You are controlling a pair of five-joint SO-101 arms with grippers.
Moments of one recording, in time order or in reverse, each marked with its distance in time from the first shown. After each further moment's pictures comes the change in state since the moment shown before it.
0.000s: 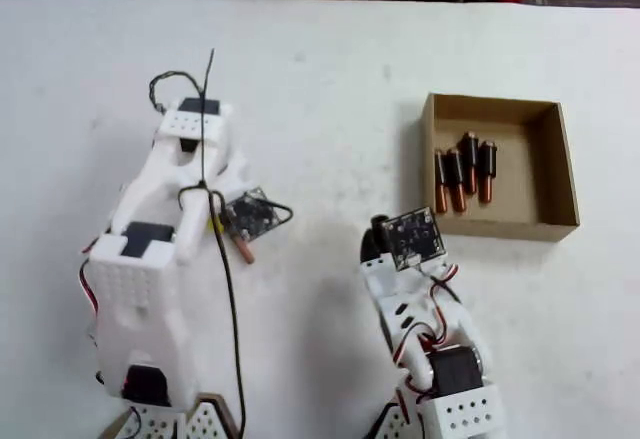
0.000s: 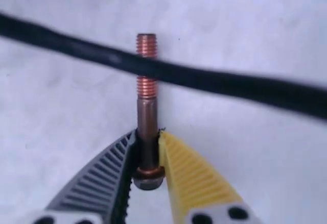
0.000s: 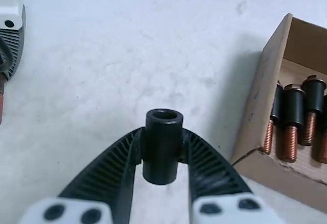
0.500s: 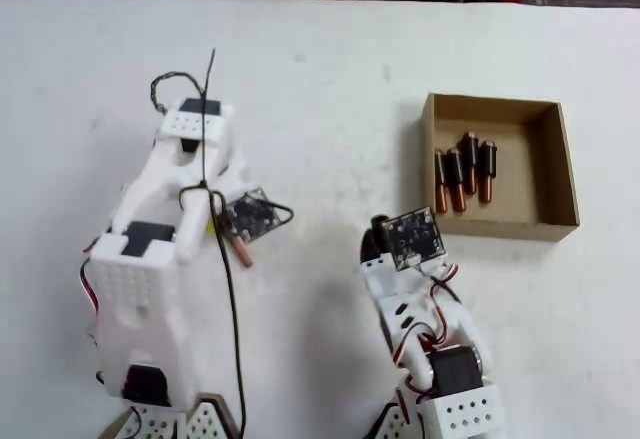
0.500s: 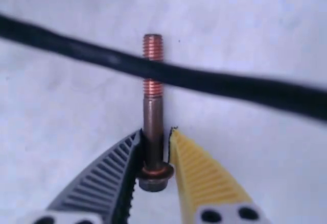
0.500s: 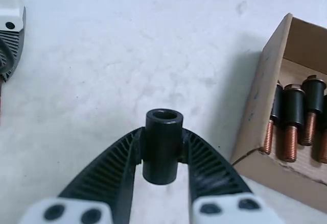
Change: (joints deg) left arm 0.1 0.0 0.0 0.0 0.0; right arm 0.0 0.0 0.0 0.0 0.0
